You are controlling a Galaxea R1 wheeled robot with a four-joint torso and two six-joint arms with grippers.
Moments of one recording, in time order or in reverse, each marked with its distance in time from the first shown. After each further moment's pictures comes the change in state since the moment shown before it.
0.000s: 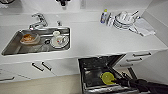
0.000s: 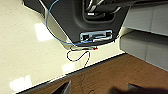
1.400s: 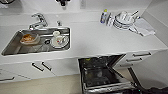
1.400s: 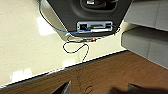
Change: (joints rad) left arm 0.046 0.144 -0.176 -0.035 -0.014 -0.001; right arm -0.118 -0.149 0.005 0.092 -0.217 -0.061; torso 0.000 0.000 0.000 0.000
